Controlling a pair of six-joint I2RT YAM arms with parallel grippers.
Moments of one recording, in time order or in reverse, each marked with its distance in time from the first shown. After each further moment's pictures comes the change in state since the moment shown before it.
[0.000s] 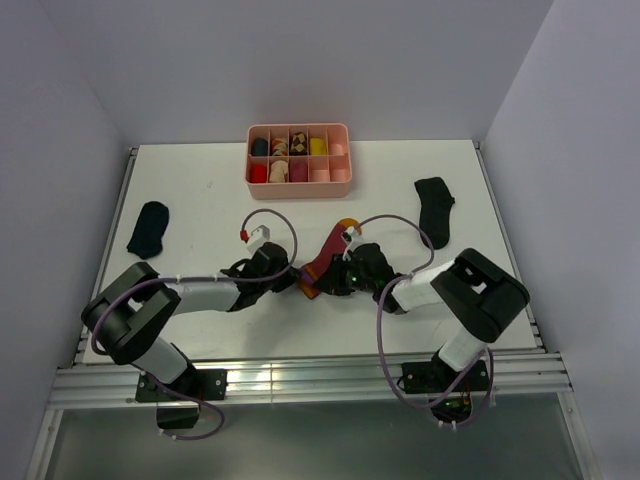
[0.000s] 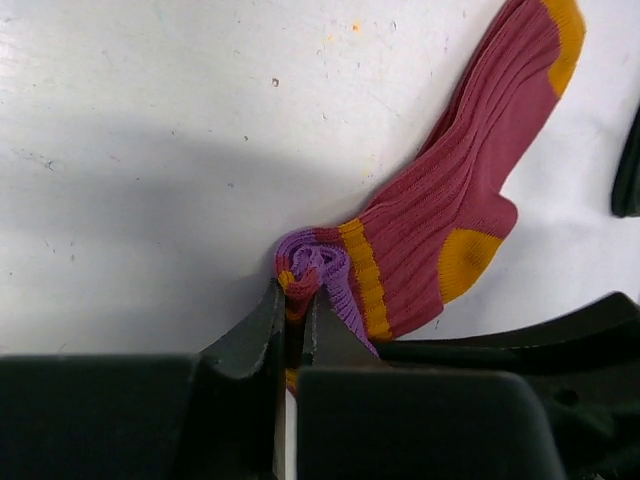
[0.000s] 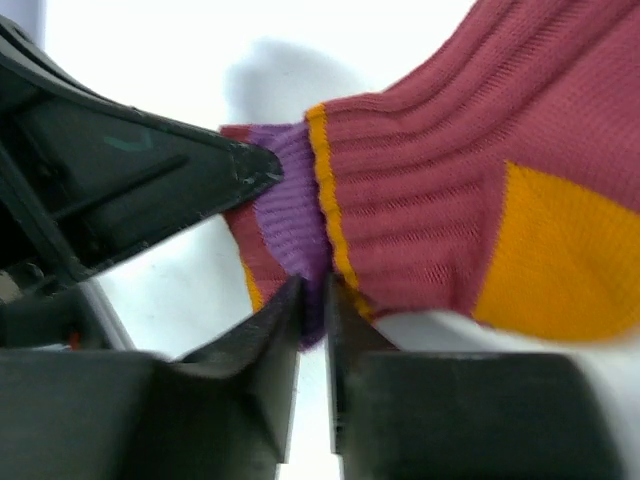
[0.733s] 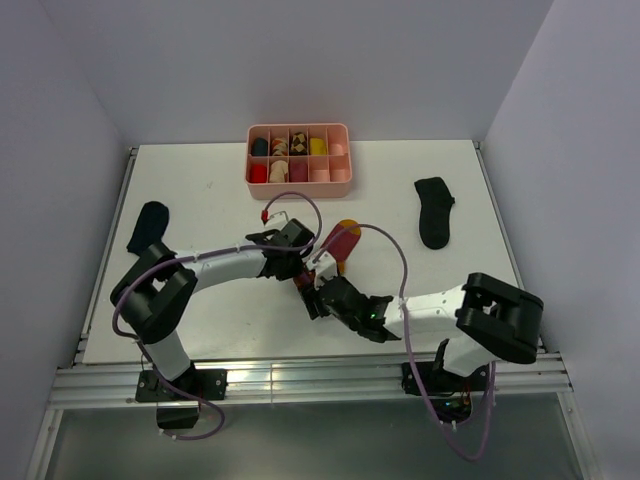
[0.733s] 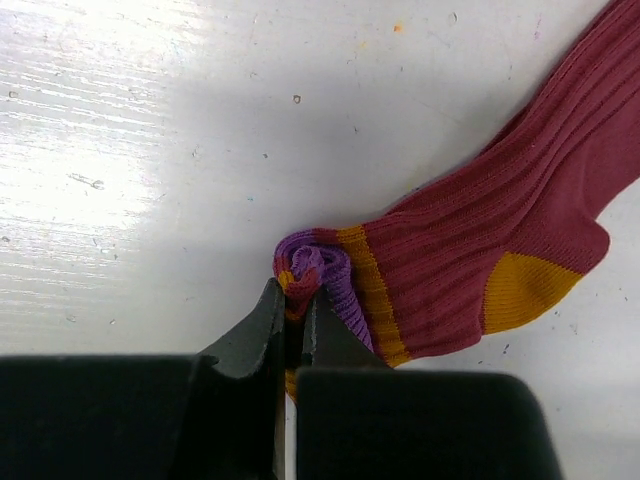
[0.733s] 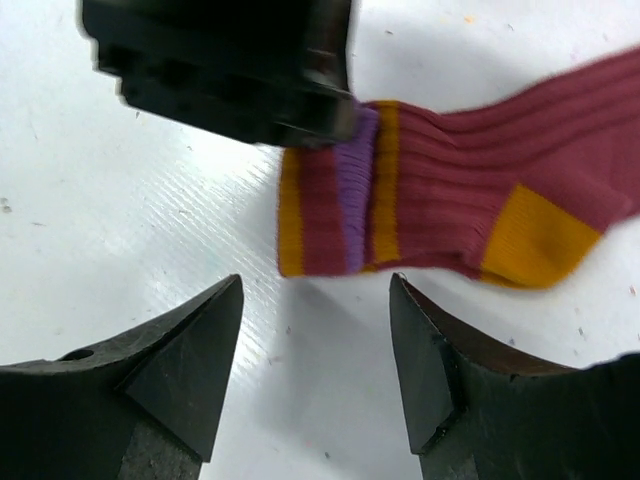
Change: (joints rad) left arm -0.026 0.169 0.455 -0.663 -0.071 0.114; right arm 0.431 -0.208 0.038 -0.249 0.684 -0.455
